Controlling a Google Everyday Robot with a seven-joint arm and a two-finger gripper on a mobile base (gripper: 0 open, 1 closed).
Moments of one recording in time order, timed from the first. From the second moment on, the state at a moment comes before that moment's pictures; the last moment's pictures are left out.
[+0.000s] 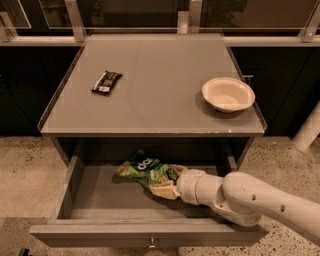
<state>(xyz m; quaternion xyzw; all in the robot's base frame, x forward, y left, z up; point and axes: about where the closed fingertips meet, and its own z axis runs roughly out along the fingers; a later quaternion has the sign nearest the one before) 0.509 -0.032 0.620 -0.35 0.78 0.25 0.45</state>
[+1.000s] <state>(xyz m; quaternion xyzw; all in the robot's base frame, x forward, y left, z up) 0.484 -0.045 0.640 -0.34 0.79 0.26 0.44</state>
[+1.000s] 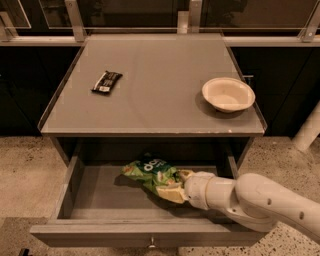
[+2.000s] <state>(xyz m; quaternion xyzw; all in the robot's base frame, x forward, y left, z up) 0.430 -0.090 0.789 -0.36 0.79 0.23 0.44</state>
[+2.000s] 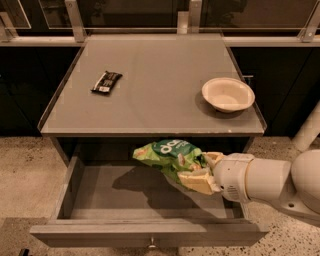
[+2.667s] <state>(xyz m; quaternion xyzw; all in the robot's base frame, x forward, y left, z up) 0.432 -0.077 0.827 -0.40 0.76 0.21 0.46</state>
